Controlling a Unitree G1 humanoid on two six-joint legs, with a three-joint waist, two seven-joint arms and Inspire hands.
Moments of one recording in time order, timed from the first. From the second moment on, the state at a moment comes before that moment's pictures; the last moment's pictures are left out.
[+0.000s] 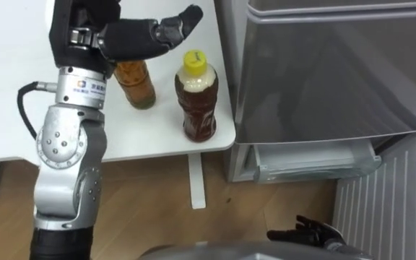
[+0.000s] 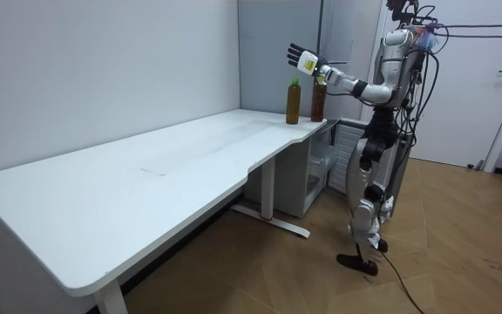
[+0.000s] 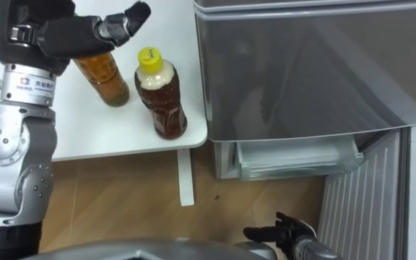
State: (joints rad) left arm 0.07 0.18 0.00 -0.40 -0.28 -0.07 -0.10; right arm 0.01 -0.21 0.05 1.33 0.19 -0.07 0.20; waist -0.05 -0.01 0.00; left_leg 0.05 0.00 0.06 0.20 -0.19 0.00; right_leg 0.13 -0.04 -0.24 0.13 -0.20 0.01
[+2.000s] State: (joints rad) left arm 0.11 0.18 -0.05 -0.25 -0.25 0.04 -0.29; right arm 0.01 -0.22 0.05 1.31 0.18 -0.03 0.23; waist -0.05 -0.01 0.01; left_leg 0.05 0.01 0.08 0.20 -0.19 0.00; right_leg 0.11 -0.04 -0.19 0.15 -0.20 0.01
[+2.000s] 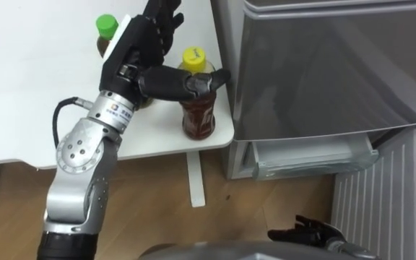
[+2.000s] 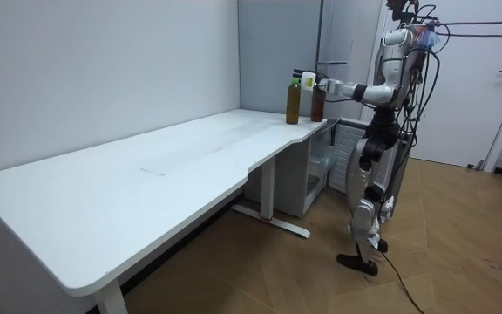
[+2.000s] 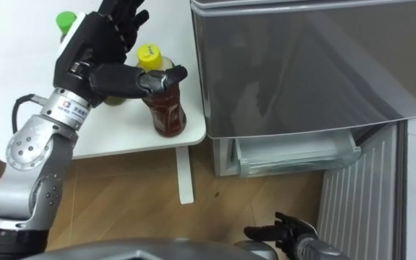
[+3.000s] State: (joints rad) left arm 0.11 0.19 -0.07 -0.21 -0.32 0.03 -0.29; right arm 0.02 -0.22 0.06 1.29 0.18 -0.03 0.20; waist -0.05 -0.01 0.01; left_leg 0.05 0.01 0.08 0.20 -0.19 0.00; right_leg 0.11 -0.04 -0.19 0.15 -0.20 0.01
